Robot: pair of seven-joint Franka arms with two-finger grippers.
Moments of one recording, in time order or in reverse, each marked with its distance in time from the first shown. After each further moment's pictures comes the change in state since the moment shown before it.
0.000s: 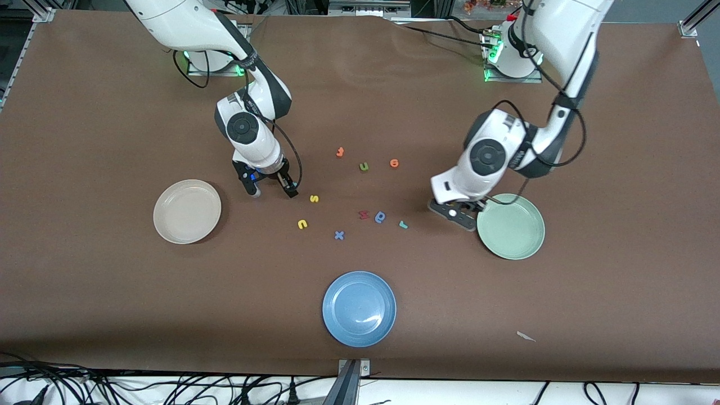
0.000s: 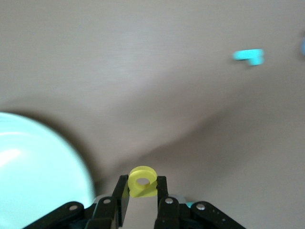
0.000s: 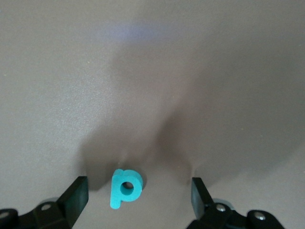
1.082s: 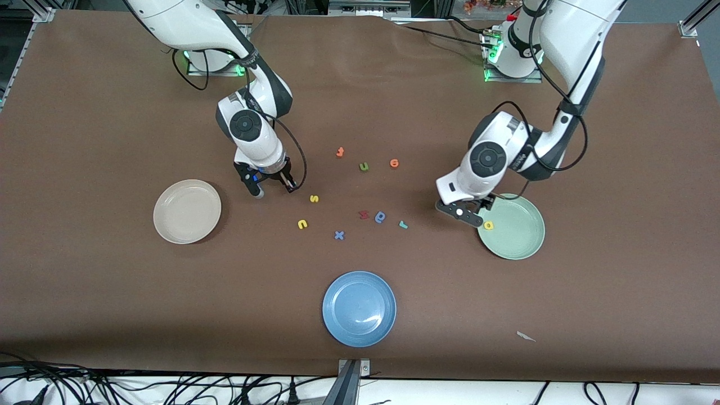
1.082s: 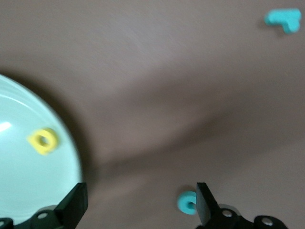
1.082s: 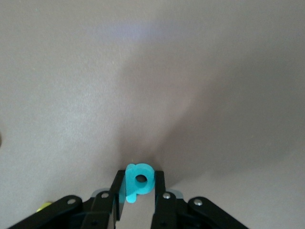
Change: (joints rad) left arm 0.076 0.021 -0.144 -0.073 0.095 -0.005 -0.214; right arm 0.003 -0.006 -0.006 0.023 -0.043 -0.031 -0.054
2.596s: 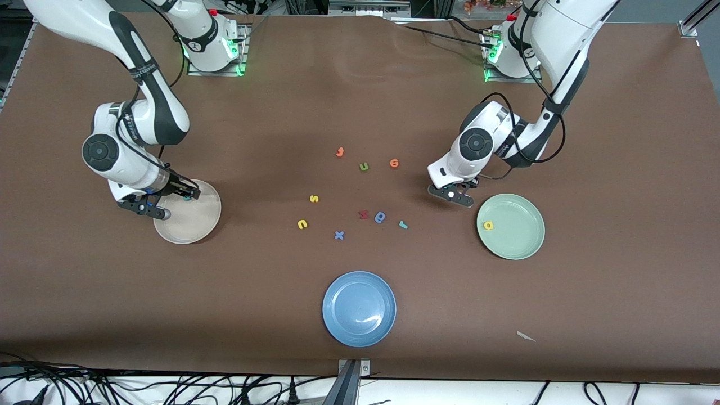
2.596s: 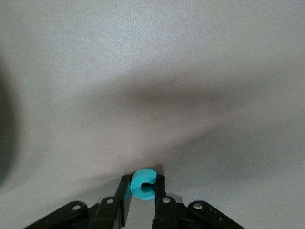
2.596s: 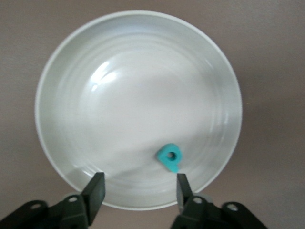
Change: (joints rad) left arm 0.036 -0.008 -0.057 -0.161 0.000 0.148 -0.132; right arm -0.453 -0.141 -0.010 0.005 -0.049 -0.253 -1.059
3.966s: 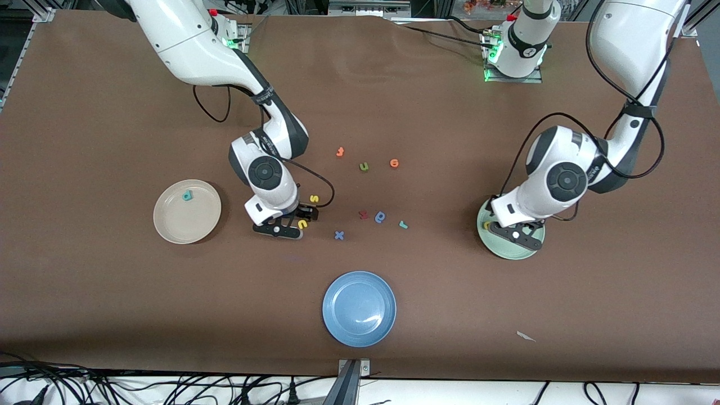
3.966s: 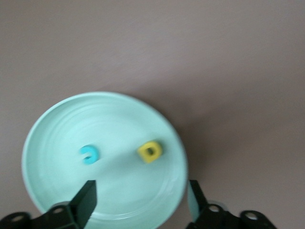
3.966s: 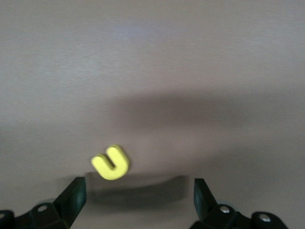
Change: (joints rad) left arm 0.230 0.002 -0.046 0.289 0.000 -0.211 0.334; right arm 0.541 0.415 -0.077 0.504 -0.001 -0.004 0.285
